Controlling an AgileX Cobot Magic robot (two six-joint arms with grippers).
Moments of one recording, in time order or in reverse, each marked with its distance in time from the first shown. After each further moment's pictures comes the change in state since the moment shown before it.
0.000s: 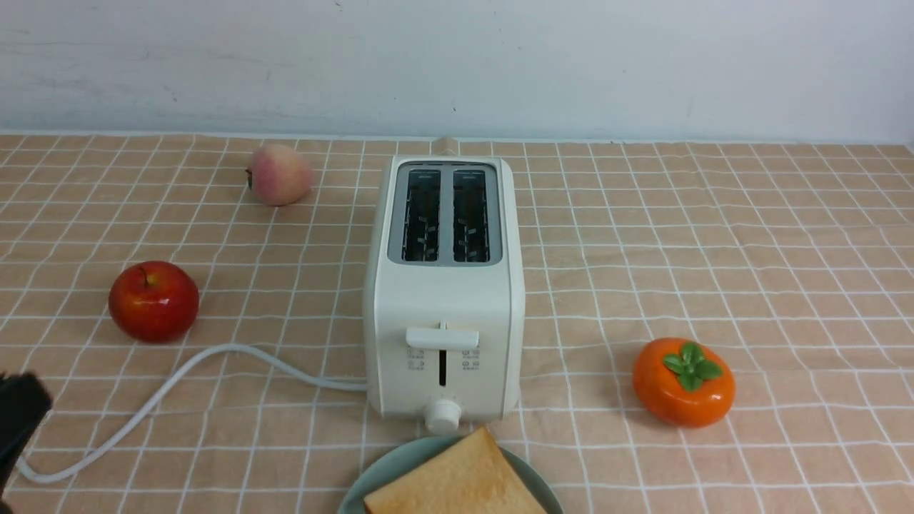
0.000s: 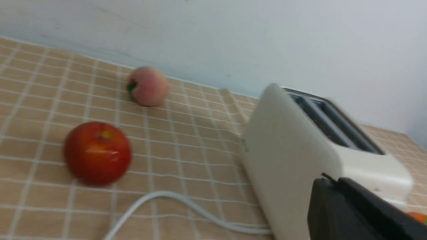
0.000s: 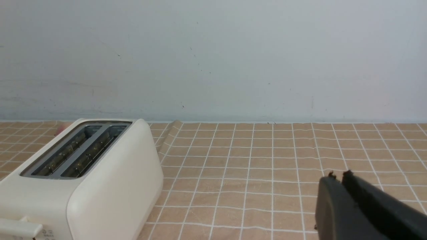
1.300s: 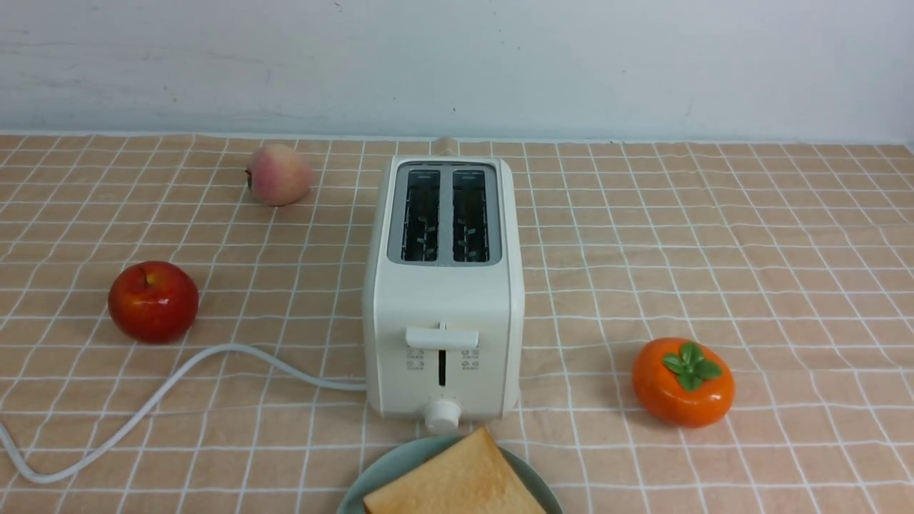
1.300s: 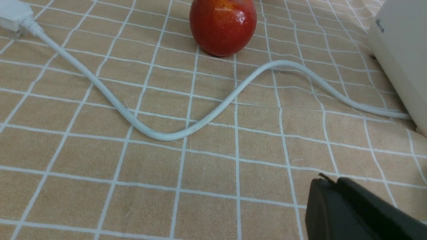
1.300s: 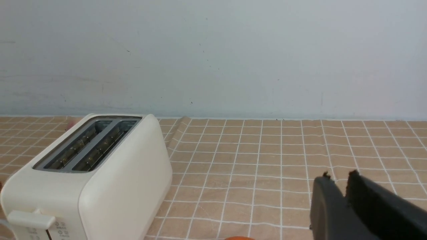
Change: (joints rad) right arm 0.030 0.000 0.000 0.002 0.017 0.000; left arm 0.209 -0.264 0.226 -0.112 0.294 0.232
